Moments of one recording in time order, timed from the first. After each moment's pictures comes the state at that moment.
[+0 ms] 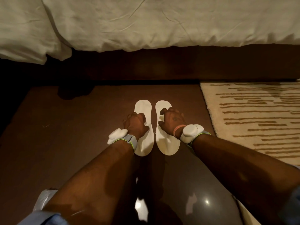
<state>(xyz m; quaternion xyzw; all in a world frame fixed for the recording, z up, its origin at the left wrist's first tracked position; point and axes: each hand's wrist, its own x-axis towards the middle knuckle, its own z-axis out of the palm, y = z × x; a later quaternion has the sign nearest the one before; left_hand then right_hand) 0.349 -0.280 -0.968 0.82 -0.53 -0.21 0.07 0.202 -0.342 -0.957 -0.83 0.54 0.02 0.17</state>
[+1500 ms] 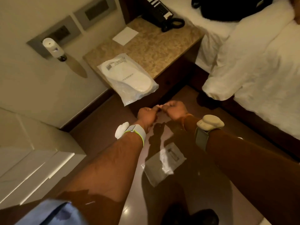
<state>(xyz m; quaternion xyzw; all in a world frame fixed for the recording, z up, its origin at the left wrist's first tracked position) 0.599 0.093 -0.498 0.80 0.14 -0.30 0.50 0.559 -0.022 -0.484 -0.72 0.32 0.08 0.61</state>
